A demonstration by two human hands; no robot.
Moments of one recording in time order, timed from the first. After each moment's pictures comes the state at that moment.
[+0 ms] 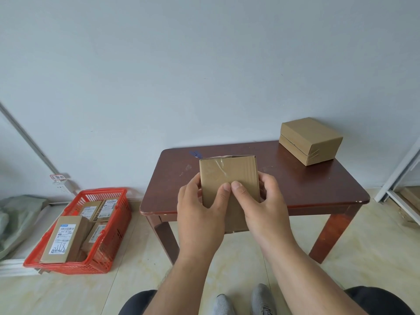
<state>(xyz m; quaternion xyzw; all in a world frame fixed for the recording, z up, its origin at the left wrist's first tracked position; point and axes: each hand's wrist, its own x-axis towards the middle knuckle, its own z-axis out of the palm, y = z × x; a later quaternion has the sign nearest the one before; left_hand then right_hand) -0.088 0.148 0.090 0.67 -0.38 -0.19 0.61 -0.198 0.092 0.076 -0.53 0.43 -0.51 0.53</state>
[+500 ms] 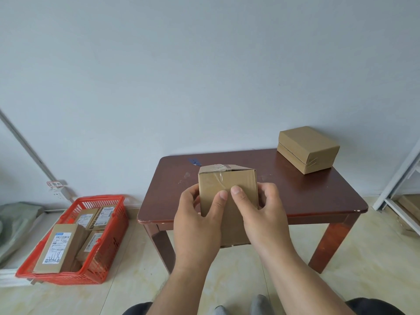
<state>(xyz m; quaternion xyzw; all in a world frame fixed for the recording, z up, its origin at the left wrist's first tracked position) -0.087 0.148 0.095 0.66 -0.37 -0.21 0.62 -0.197 0.091 0.084 -0.53 0.46 -0.51 0.51</state>
